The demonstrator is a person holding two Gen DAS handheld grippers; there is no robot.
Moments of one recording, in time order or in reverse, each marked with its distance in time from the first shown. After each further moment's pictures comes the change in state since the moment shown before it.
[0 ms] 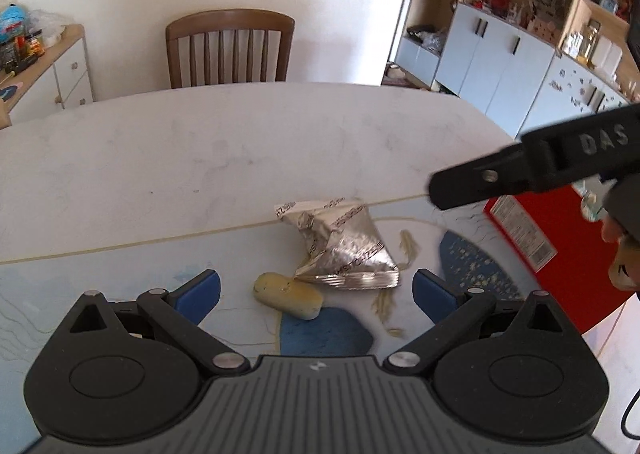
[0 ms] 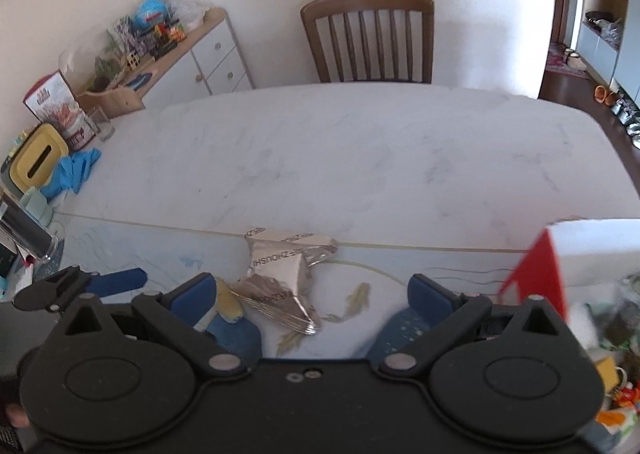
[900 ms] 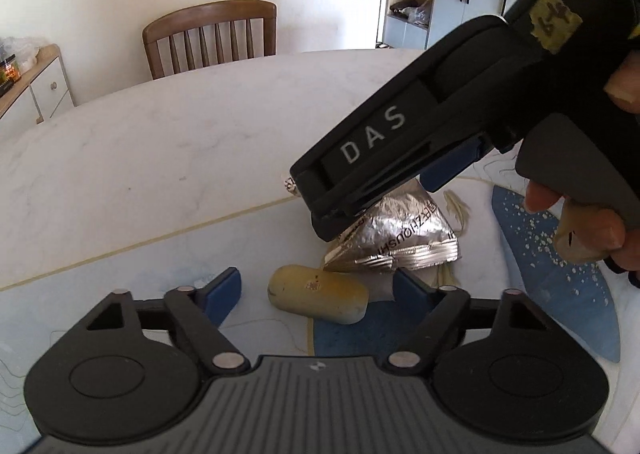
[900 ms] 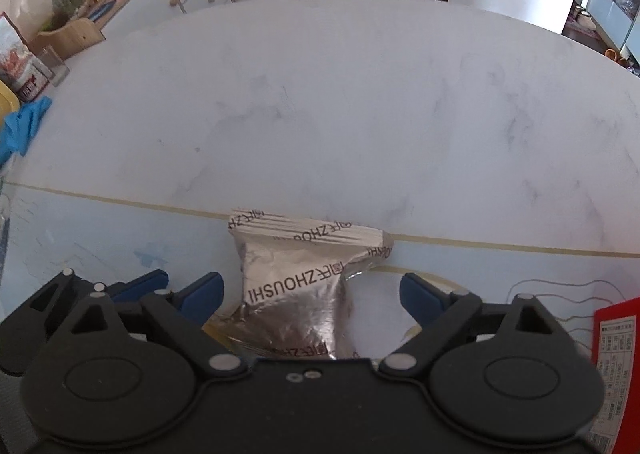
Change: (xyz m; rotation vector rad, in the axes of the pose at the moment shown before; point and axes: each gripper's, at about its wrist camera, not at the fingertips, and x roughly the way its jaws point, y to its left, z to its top) left arm 0.061 0.006 -0.023 0.136 0.019 0.036; right arm 0.110 0.024 0.013 0.029 0.209 -0.066
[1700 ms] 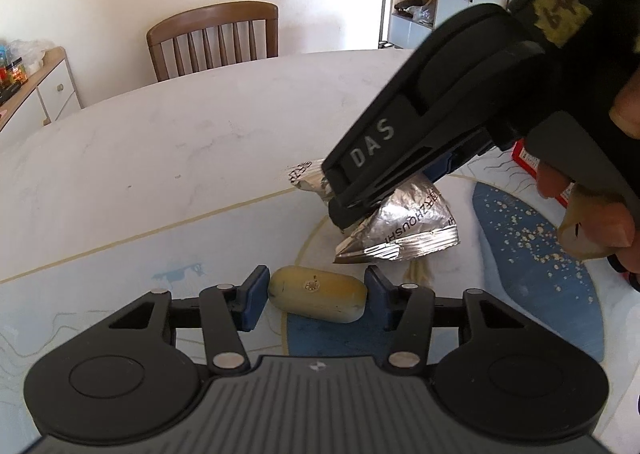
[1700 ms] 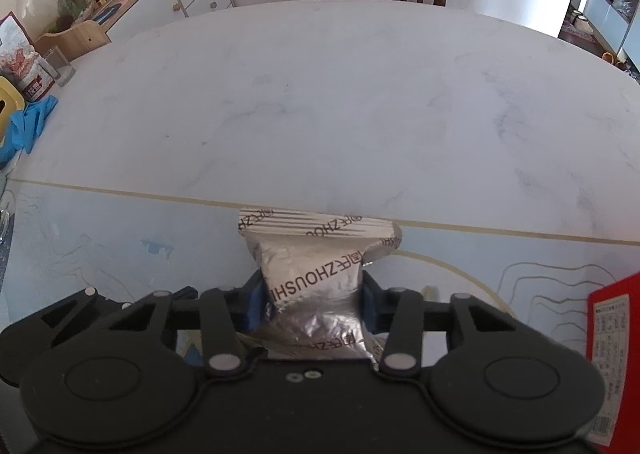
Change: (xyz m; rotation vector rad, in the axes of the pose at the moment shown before) left arm -0.025 -0.012 -0.009 -0.002 0.002 0.012; right arm -0.029 -0.003 -0.025 -0.005 -0.047 0.009
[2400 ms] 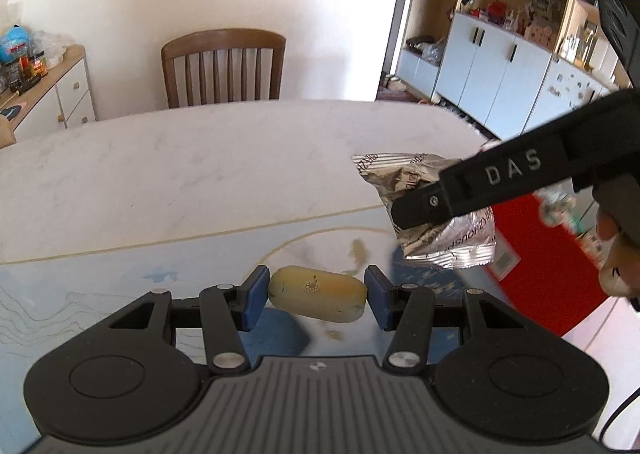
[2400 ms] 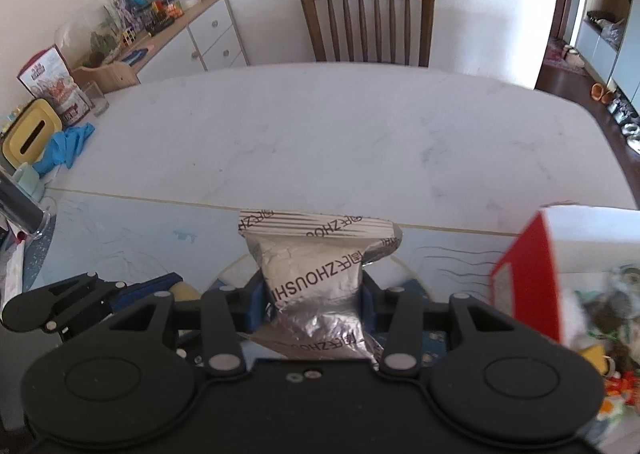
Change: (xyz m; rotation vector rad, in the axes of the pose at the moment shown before) left arm -0.079 -0.037 0.036 -0.123 -0.071 -0.024; right arm -0.104 -0.033 -0.025 -0.047 -0.149 0.015
